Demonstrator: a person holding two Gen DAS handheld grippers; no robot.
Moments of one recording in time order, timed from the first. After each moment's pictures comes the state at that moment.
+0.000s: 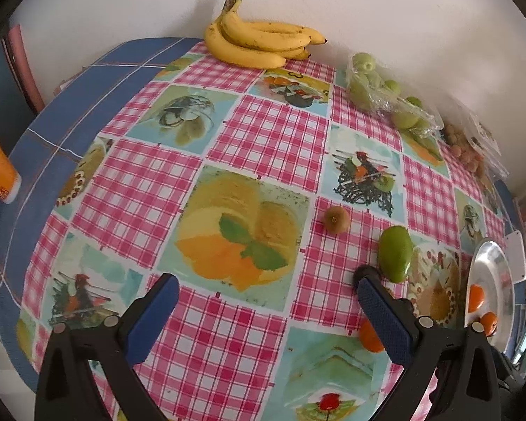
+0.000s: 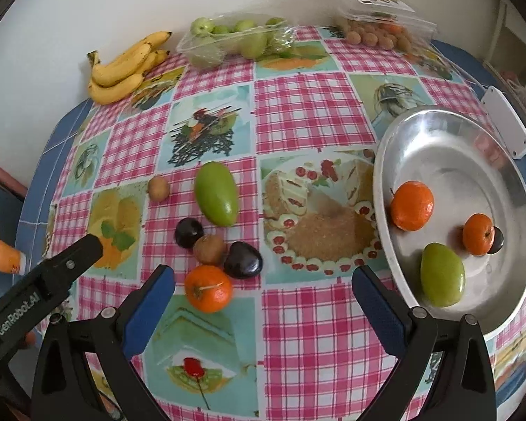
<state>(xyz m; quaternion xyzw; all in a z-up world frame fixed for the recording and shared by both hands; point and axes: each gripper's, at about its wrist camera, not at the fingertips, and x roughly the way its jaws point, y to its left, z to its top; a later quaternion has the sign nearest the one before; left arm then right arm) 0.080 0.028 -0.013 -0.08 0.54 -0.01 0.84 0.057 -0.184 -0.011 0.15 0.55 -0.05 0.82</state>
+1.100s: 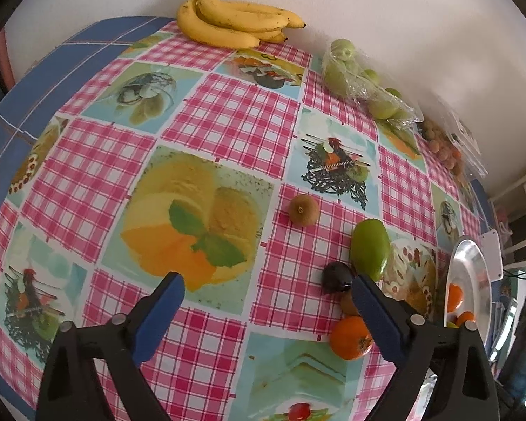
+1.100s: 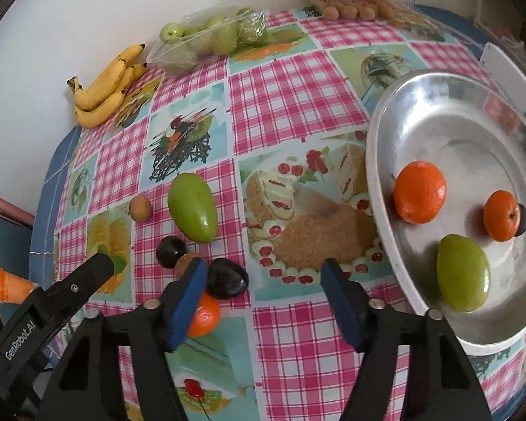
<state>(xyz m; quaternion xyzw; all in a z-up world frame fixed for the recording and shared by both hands) 0.091 0.017 -0.037 -0.13 0.55 -0.07 0.82 0.061 -0.205 -0.036 0.23 0.55 -0.05 0.80</state>
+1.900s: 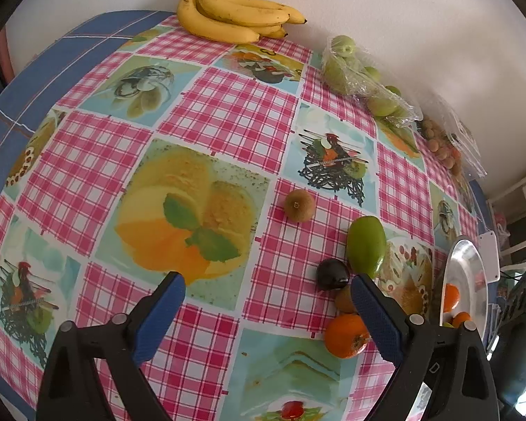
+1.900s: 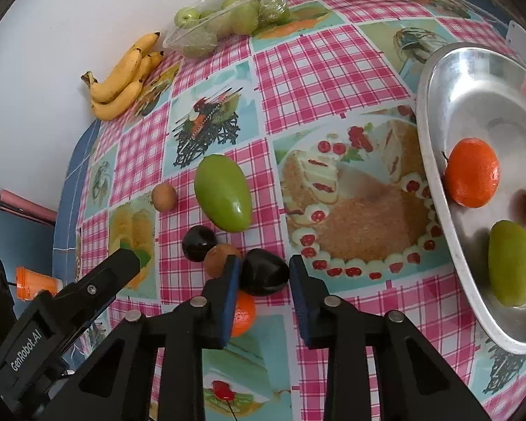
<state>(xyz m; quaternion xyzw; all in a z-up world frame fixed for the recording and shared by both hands) 0.091 0.014 -0.037 -0.14 0.56 -0.07 0.81 0.071 -0.190 -0.052 0.26 0.56 0.00 0.79</state>
